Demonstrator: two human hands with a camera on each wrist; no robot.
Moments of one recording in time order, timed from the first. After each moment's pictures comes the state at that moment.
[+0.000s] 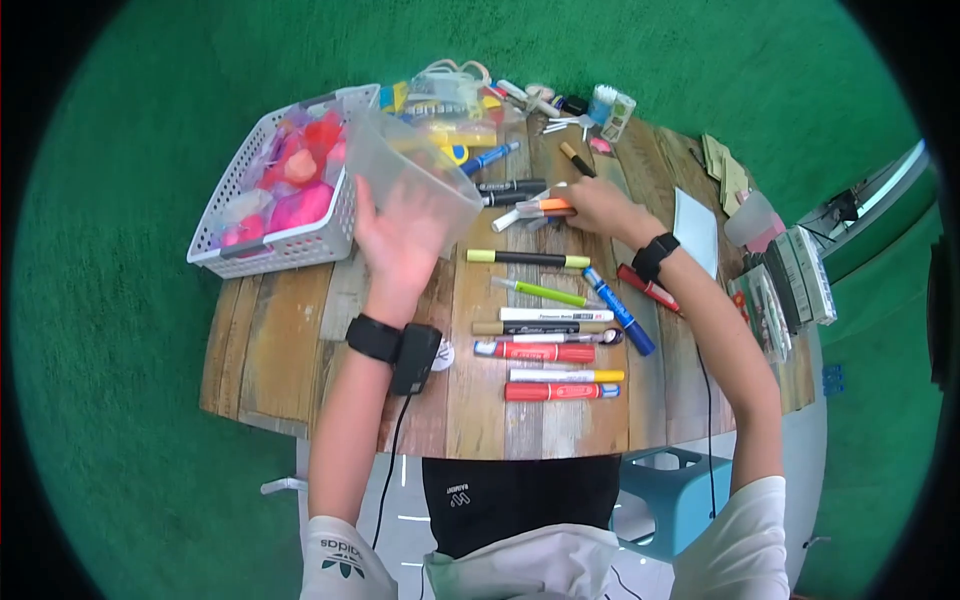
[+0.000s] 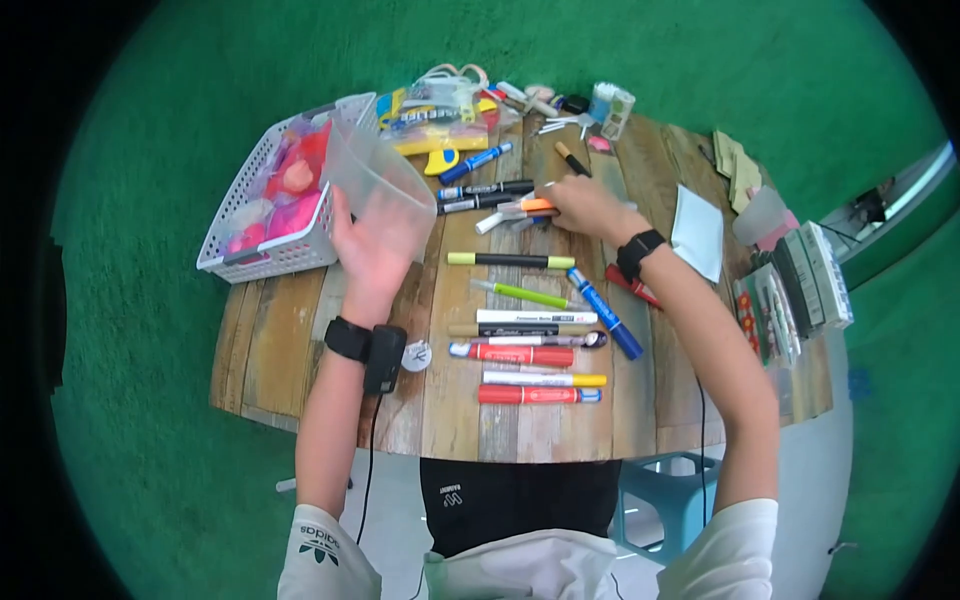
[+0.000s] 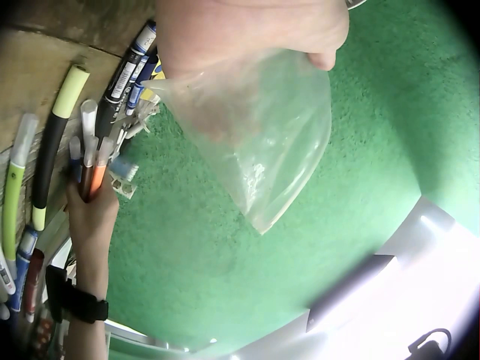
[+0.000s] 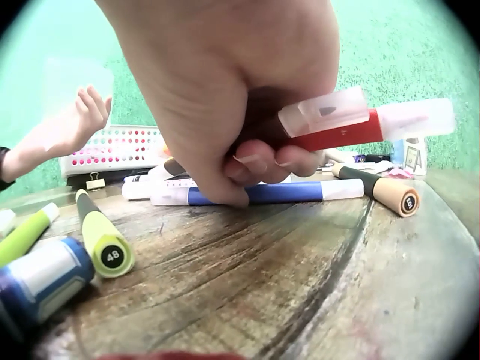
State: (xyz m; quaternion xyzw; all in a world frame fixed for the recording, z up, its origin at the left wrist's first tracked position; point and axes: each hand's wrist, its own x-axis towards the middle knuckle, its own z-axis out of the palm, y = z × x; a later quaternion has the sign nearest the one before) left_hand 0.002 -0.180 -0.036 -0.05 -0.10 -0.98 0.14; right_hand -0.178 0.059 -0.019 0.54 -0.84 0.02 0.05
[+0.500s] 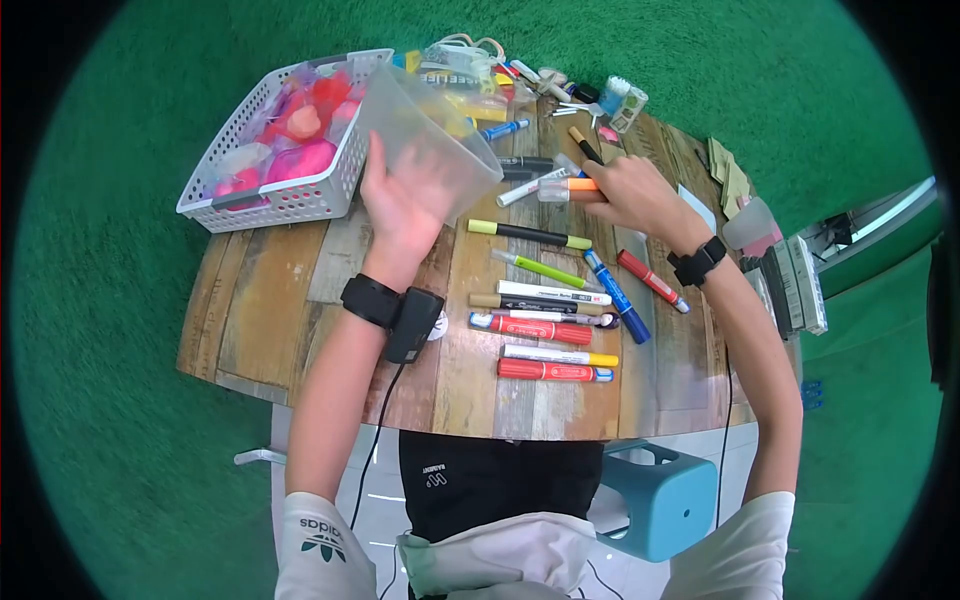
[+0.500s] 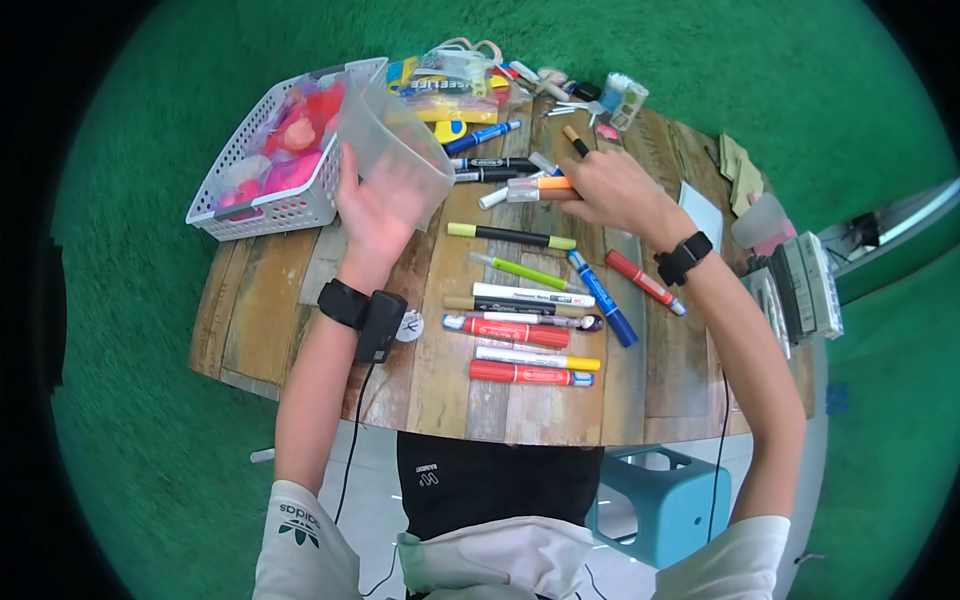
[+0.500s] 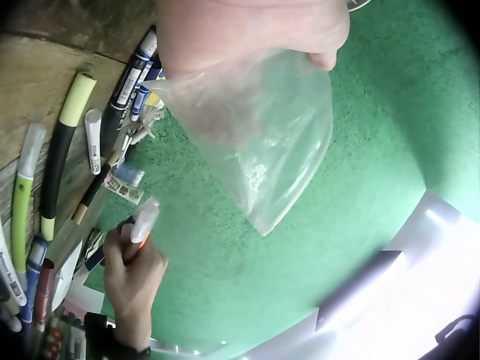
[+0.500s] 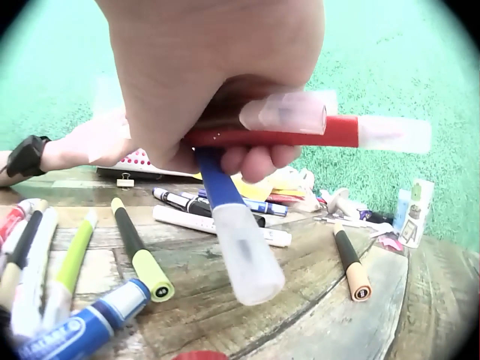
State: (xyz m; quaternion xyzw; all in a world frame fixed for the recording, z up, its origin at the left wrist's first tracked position) left_hand -0.001 -0.175 -0.034 -0.03 -0.12 -0.98 0.16; right_hand -0.130 0.069 0.049 0.54 -0.84 -0.08 0.09
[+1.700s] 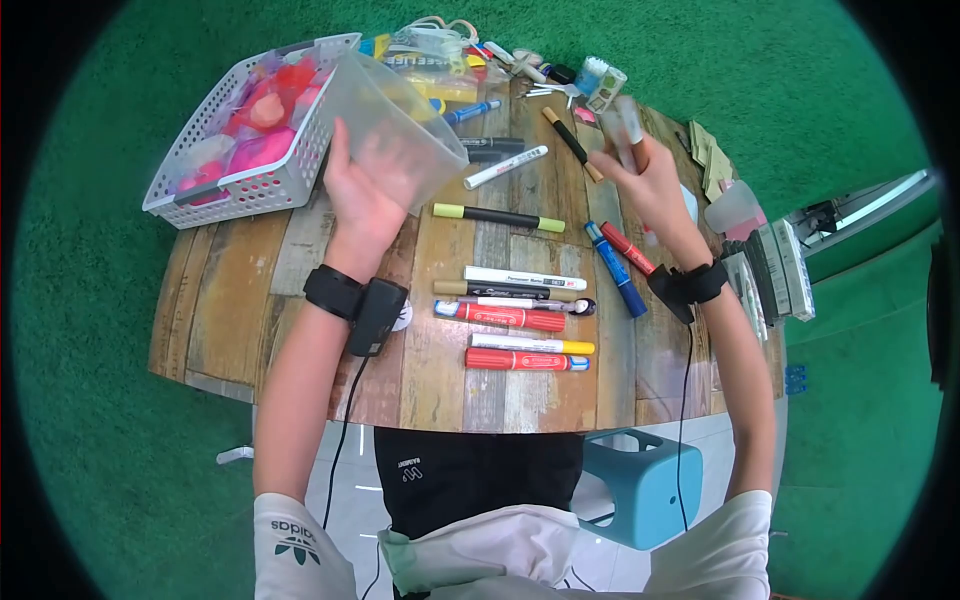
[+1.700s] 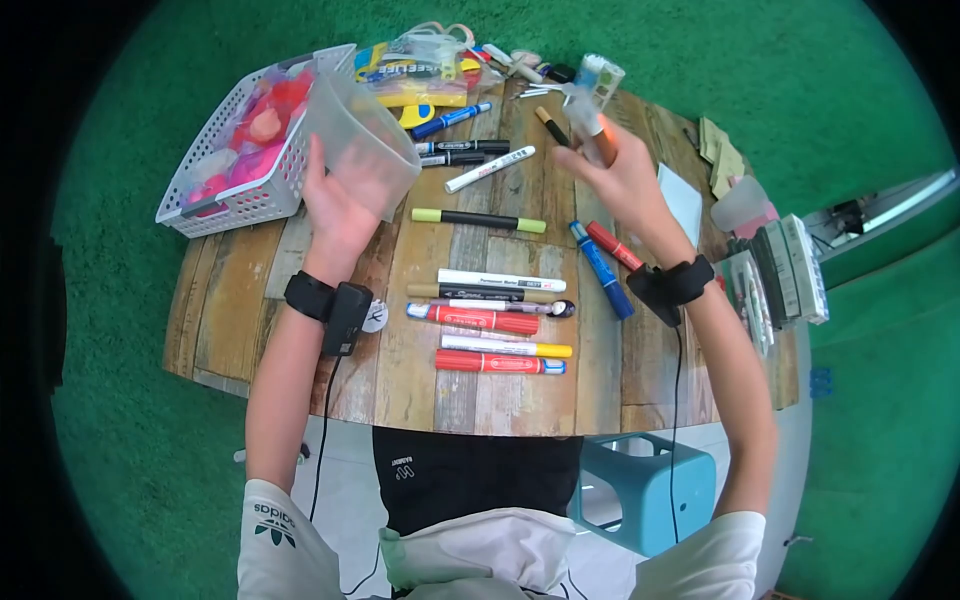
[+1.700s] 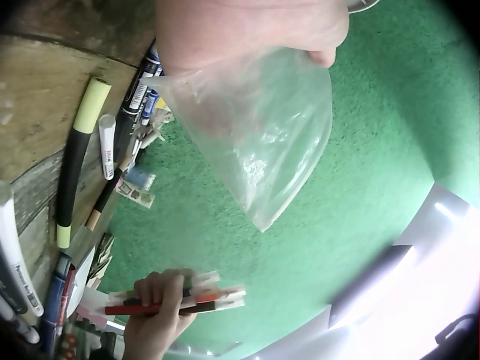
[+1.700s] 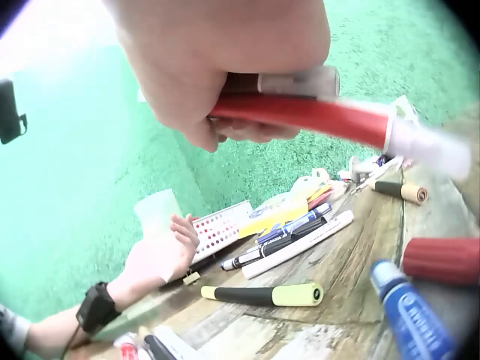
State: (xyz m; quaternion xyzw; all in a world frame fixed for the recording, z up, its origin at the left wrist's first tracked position) left_hand -0.005 -0.174 -0.041 -0.01 -0.15 -0.97 0.17; right_hand -0.123 0.105 0.040 0.38 -0.84 0.38 0.08
